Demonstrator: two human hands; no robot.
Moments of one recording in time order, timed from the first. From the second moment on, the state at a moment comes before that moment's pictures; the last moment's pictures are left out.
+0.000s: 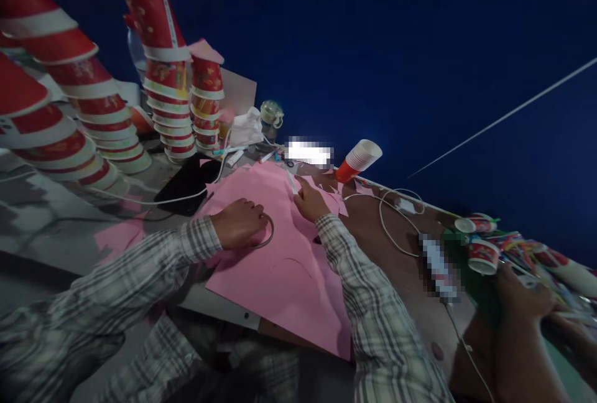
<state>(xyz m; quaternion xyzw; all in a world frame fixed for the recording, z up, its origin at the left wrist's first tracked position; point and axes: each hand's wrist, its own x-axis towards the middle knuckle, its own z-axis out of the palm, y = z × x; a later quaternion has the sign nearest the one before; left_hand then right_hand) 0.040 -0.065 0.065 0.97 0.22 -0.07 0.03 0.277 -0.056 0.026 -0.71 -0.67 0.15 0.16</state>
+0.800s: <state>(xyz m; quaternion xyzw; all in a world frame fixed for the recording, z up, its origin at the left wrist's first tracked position) 0.039 -0.061 0.052 0.98 0.21 -0.02 0.05 0.254 0.016 0.002 -0.76 -0.63 0.11 0.09</state>
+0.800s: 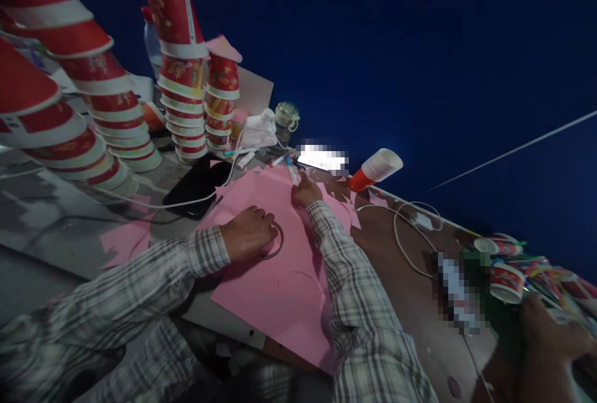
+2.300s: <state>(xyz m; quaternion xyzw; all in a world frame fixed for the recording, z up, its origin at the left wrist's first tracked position) 0.039 -0.062 0.059 0.97 0.21 -0.05 0.07 0.217 0.014 0.046 -0.63 -0.74 -0.05 0.23</state>
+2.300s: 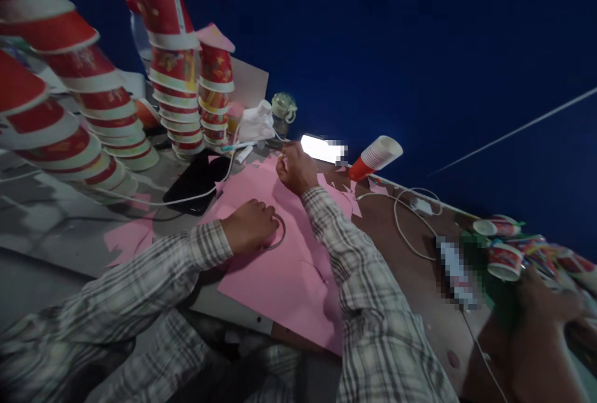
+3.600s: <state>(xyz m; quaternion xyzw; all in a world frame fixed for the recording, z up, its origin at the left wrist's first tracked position) 0.045 -0.053 0.060 0.97 0.20 -0.15 -0.01 0.245 -0.174 0.007 -0.40 -0.23 0.52 0.72</state>
